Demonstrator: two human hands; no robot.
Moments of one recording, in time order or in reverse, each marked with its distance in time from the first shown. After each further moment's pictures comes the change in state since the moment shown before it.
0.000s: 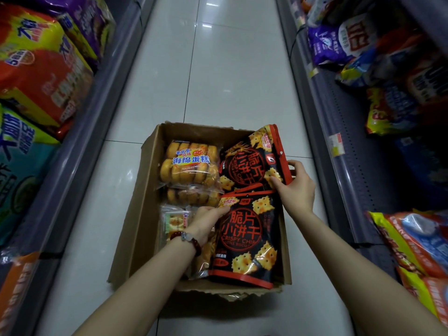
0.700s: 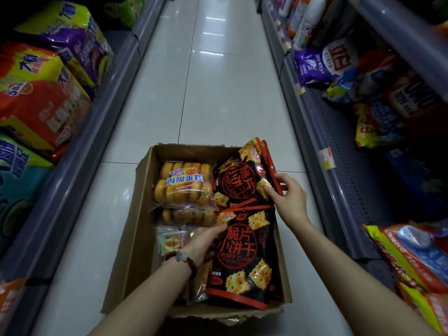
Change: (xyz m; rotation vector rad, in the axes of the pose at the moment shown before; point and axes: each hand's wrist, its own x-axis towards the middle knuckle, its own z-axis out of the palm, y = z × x) left_hand 0.008 -0.007 0.012 -0.053 -0.036 -0.071; right_hand 0.016 0.006 -0.004 0.195 -0.082 -0.100
